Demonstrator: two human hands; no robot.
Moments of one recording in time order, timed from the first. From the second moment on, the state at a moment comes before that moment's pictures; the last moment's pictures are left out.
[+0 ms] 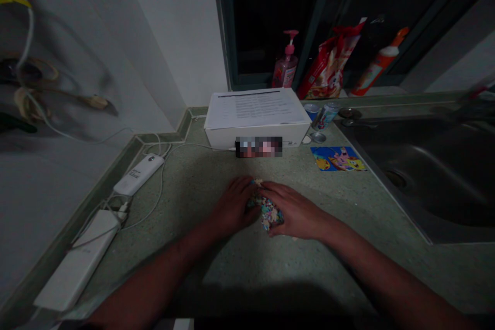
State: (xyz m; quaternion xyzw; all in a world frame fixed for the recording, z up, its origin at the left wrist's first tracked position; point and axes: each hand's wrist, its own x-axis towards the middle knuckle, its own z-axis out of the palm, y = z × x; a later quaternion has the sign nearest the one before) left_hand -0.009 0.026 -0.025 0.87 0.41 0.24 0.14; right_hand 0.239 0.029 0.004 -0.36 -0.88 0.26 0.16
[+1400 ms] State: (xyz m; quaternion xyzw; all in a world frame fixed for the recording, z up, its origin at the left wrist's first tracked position) left_hand -0.021 0.025 -0.013 0.89 0.32 0.24 0.21; right_hand 0.268 0.036 0.026 -0.37 -0.88 0.28 0.13
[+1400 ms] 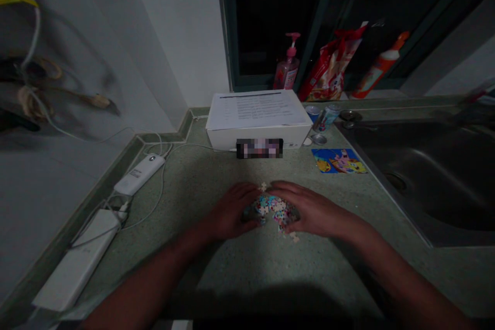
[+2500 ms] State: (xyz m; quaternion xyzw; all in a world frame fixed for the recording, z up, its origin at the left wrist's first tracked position) left_hand -0.015 0.029 -0.028 0.85 0.35 0.28 0.28; right_hand 0.240 0.034 -0.002 -0.37 -0.88 0.20 0.20
